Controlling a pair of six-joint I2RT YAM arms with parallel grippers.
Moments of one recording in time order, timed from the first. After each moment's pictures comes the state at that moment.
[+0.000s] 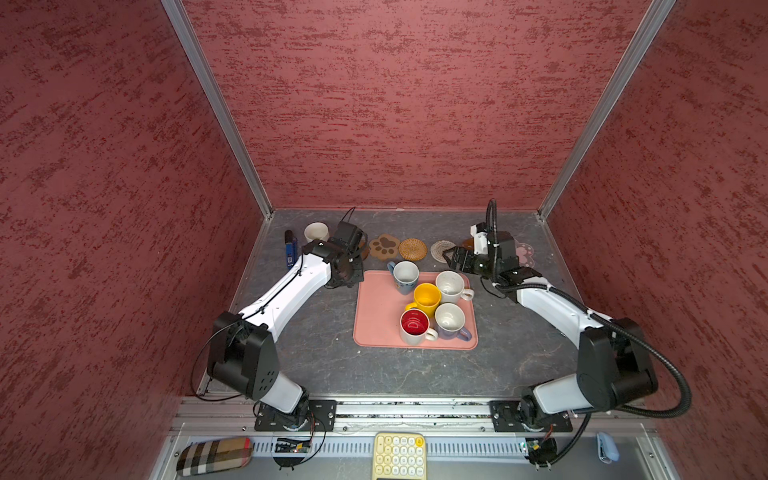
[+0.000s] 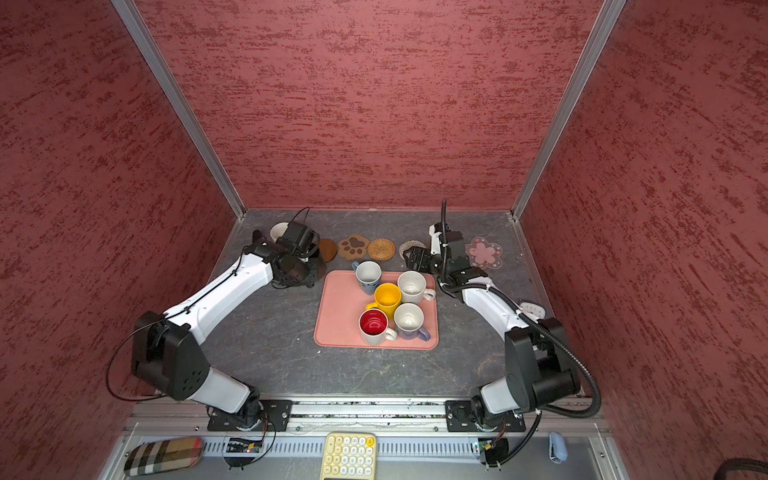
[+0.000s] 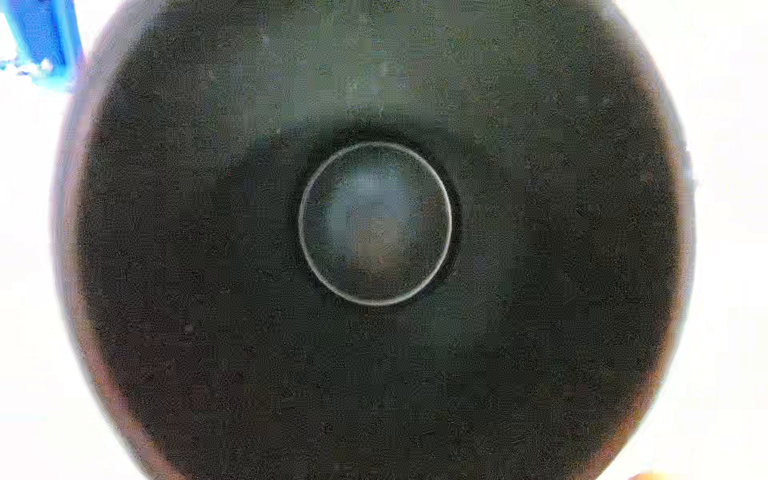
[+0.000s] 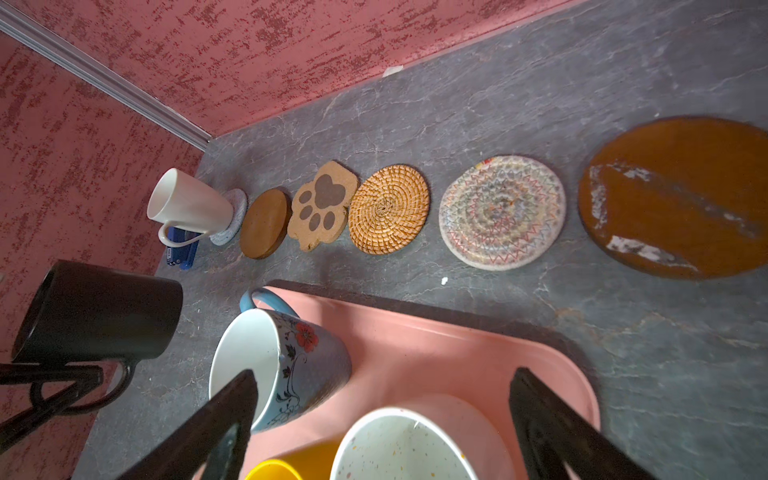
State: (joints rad) left arm -0.38 1.57 1.33 -0.94 -0.10 -0.48; right arm 0.28 1.49 0.96 -0.05 -0.29 0.48
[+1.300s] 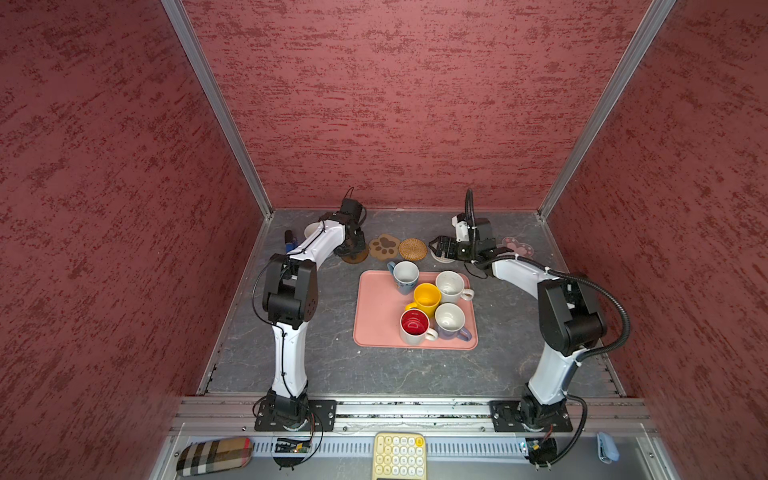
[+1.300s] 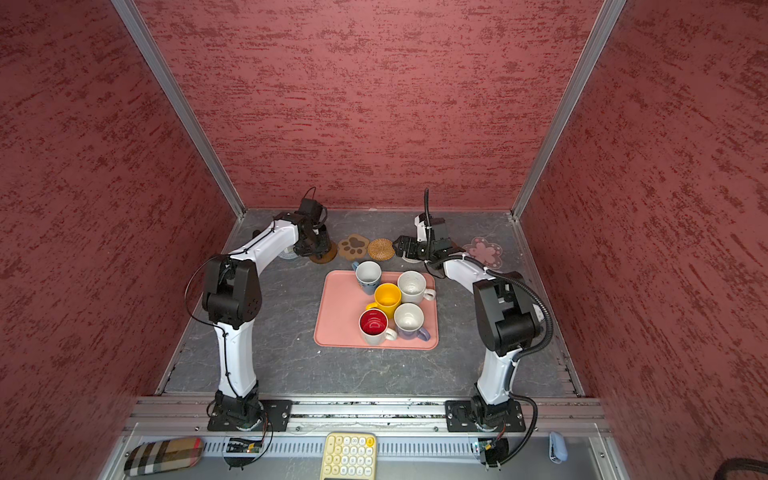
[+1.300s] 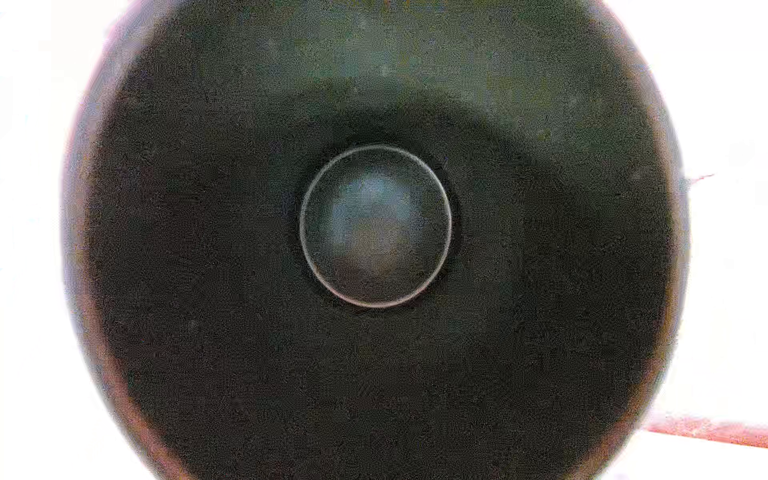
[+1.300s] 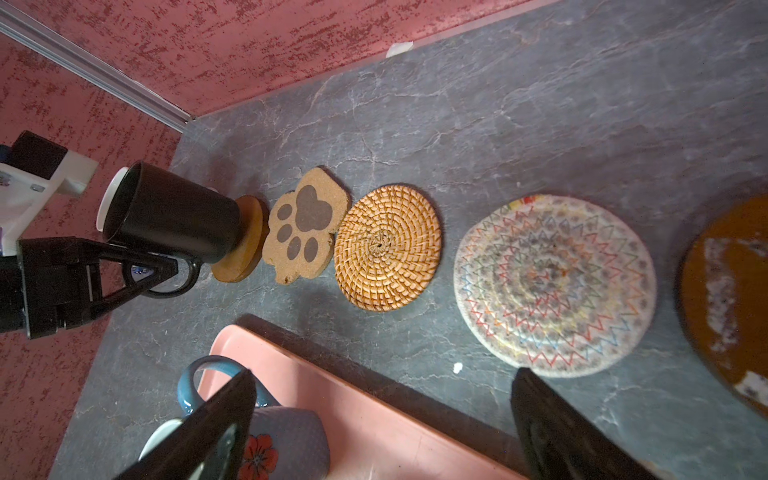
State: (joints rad) left arm -0.25 2.11 1.78 -0.86 -0.09 -0.41; right arm 0.28 1.84 1.22 -0.02 -0.35 0.43
